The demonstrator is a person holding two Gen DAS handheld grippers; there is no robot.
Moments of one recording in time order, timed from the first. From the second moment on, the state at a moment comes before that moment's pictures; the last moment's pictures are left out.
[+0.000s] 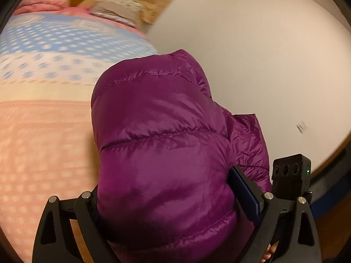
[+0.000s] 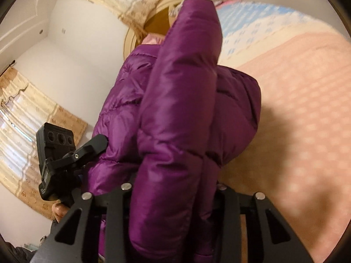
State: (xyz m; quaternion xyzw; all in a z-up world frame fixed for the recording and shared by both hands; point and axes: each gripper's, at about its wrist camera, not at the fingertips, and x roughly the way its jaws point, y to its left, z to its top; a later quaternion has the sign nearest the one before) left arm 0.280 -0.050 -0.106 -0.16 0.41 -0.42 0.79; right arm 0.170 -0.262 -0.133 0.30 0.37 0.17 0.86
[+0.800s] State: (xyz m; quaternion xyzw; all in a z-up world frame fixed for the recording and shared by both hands) left arm 0.260 -0.313 -0.131 -0.01 0.45 -0.47 0.76; right arm 0.074 -0.472 -0.138 0.34 0.34 -0.03 0.88
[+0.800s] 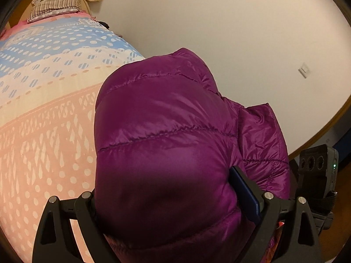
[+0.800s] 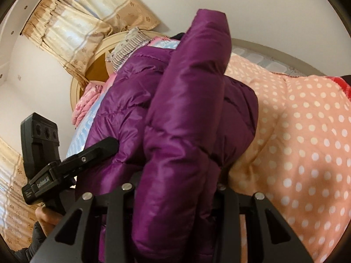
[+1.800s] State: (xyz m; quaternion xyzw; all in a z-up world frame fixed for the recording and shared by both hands) left arm 0.282 -0.312 -0.178 -0.01 0.46 -0.38 0.80; right arm 0.127 -0.487 -0.175 0.40 0.36 0.03 0.84
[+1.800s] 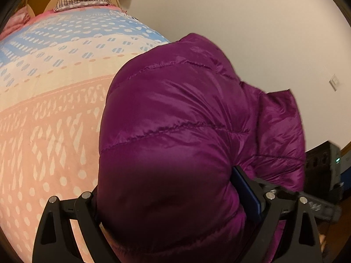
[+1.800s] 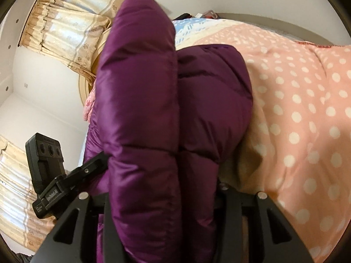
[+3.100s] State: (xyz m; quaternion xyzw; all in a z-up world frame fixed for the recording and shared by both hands) left arm 0.324 -0.378 -0.170 0.13 0.40 -0.27 0.87; right arm 0.143 -0.501 -0.150 0.27 0.37 -0.16 0.87
